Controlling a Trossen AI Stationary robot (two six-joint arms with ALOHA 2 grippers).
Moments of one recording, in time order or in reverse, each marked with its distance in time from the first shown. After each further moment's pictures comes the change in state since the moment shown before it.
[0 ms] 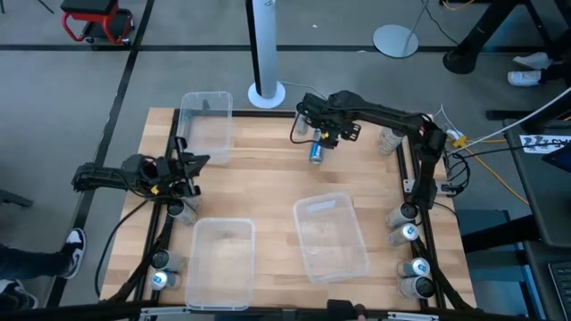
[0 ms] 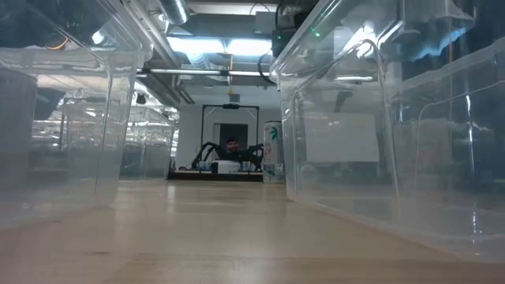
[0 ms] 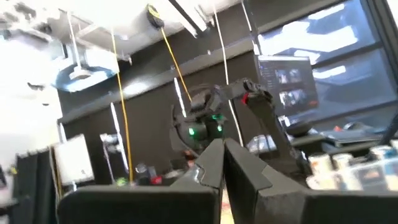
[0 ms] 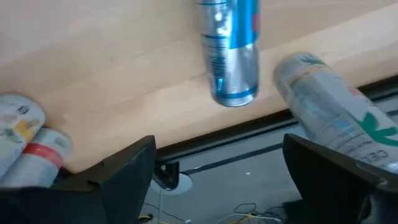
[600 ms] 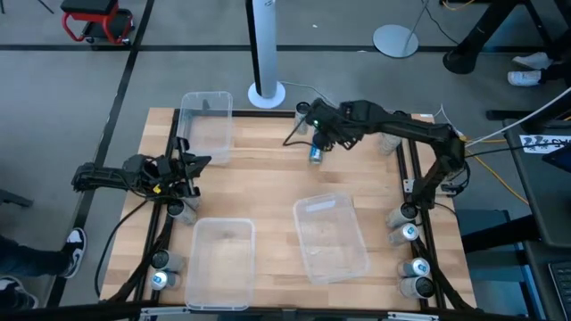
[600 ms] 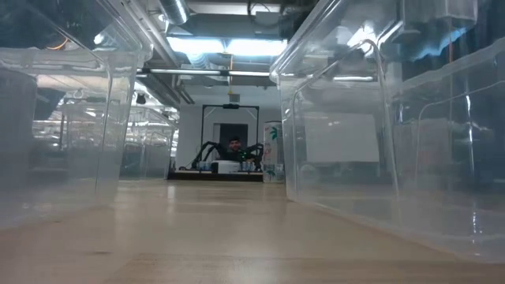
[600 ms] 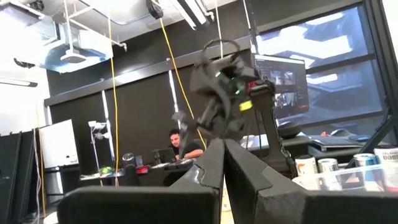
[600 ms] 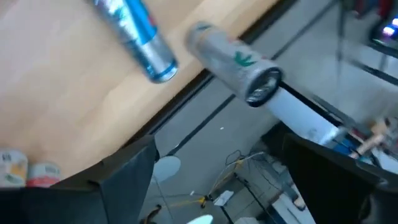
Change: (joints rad) left arm 0.000 0.000 0.000 -0.043 0.000 -0.127; right arm 0.159 -0.157 0.002 0.083 0.184 0.361
